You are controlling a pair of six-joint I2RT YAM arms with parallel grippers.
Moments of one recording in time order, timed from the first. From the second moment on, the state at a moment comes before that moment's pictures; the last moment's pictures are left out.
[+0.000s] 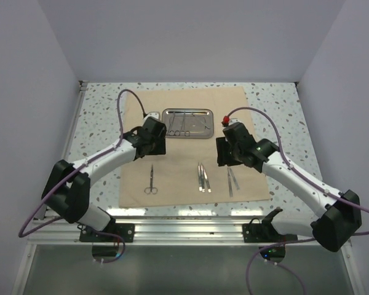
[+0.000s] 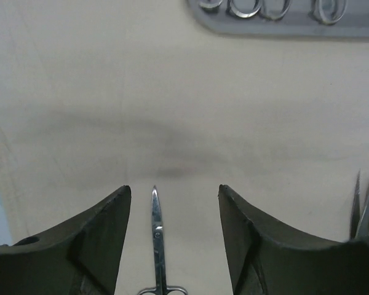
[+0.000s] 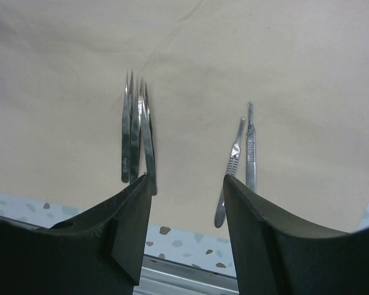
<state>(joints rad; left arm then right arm) -0.57 1.46 0.94 -0.47 -0.28 -0.54 0.64 1.25 1.03 -0.73 0.17 0.44</state>
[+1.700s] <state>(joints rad) -0.43 2.36 1.88 -0.38 -0.14 -0.28 0.63 1.16 1.03 -0.96 0.30 0.56</state>
